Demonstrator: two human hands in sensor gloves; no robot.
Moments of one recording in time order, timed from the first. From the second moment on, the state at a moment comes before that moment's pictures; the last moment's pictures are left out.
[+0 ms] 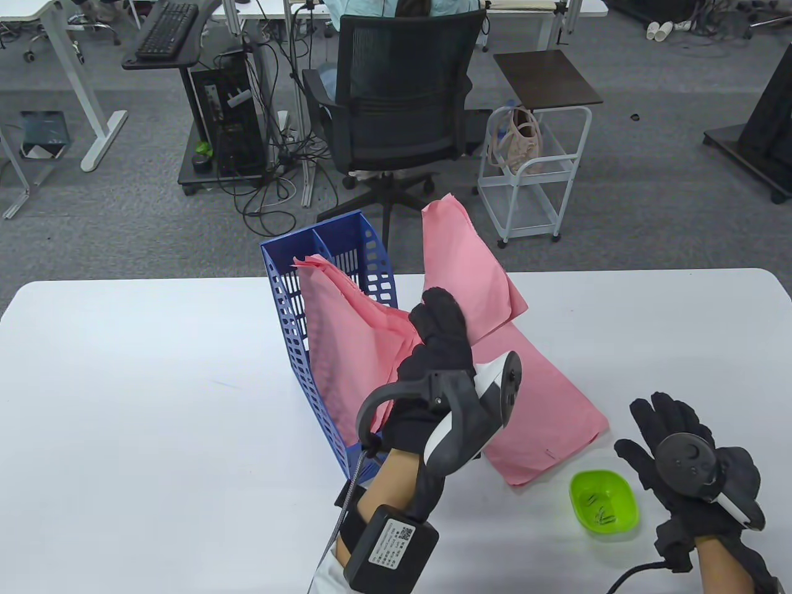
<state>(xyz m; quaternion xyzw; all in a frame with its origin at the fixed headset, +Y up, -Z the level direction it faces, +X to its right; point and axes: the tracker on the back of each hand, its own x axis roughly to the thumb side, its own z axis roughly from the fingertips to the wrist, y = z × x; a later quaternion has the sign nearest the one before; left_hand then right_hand) 0.009 -0.484 -0.324 0.23 0.04 -0.06 0.97 0.329 -0.674 -0.321 0.02 -0.05 0.99 0.12</state>
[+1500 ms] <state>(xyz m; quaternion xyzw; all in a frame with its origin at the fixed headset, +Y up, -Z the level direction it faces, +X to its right) -0.036 -0.628 -0.406 0.19 0.07 0.10 0.97 0.321 -0.679 -0.319 0.03 -0.03 1.00 0.09</state>
